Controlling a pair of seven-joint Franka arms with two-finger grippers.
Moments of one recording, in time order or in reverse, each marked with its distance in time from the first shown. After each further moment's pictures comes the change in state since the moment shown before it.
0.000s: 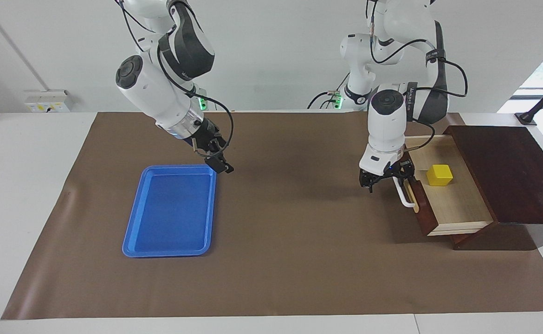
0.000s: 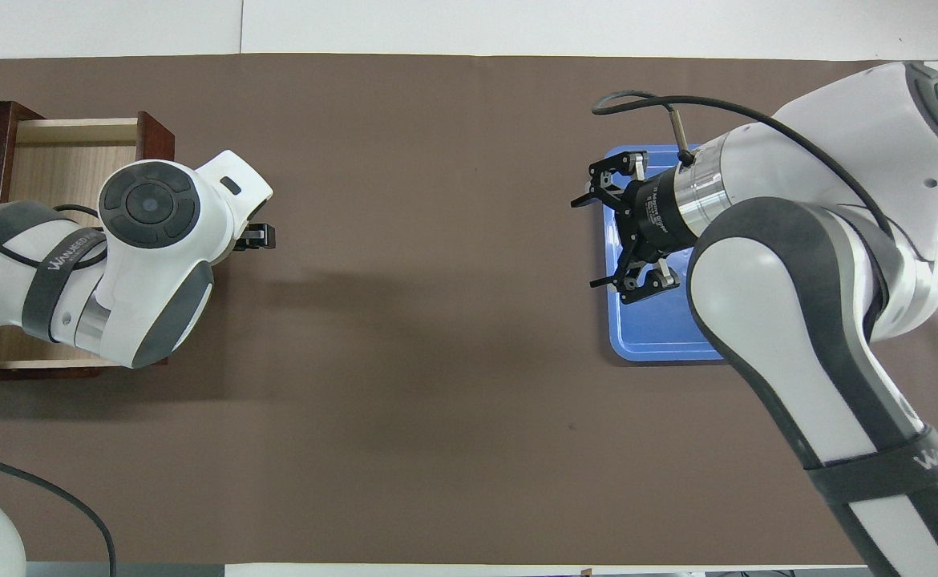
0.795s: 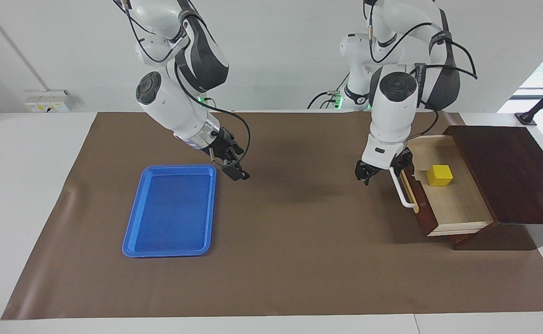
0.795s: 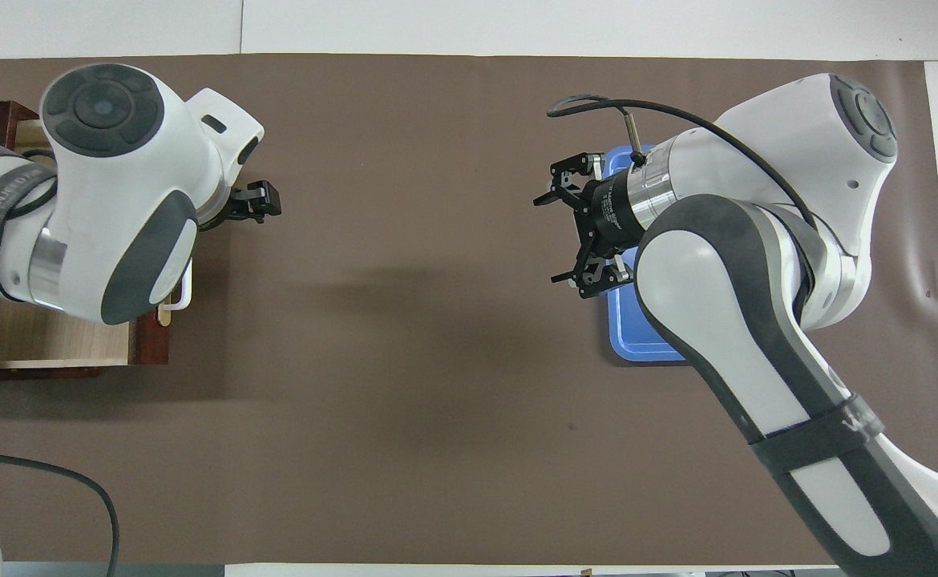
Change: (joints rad) left arm -0.030 0.053 0.018 0.323 -0.153 -0.318 -0.069; right arm 0.038 0.075 0.000 0.035 0.054 0.061 0.002
